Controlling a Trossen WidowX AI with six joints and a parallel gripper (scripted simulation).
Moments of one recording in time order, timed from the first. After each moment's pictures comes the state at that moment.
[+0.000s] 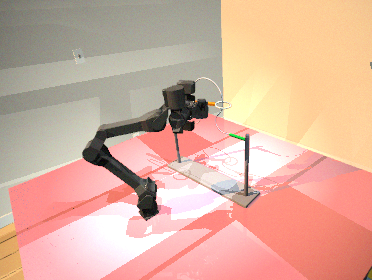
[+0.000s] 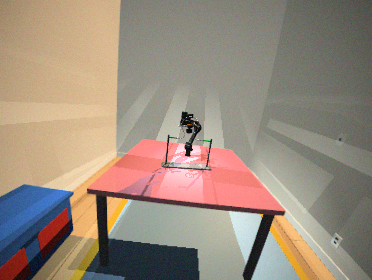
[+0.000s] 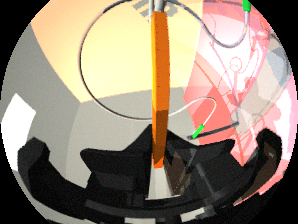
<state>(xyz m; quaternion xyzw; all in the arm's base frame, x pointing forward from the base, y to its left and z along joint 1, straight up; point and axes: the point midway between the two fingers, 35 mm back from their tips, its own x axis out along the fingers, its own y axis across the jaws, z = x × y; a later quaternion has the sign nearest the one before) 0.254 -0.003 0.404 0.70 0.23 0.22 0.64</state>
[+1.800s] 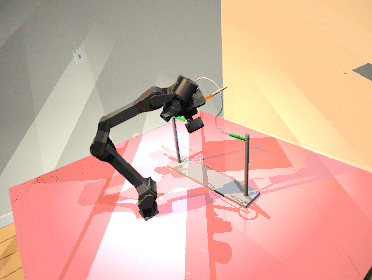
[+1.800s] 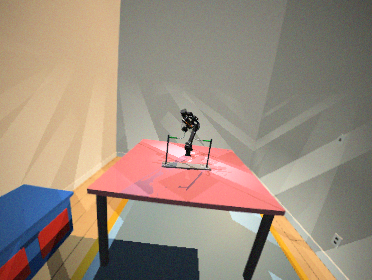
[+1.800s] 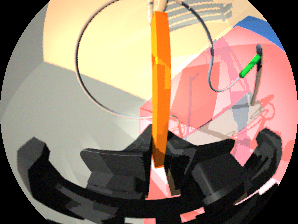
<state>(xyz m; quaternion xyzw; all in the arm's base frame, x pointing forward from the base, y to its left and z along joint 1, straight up) 0.254 -0.008 0.382 0.43 0.28 0.14 0.85</state>
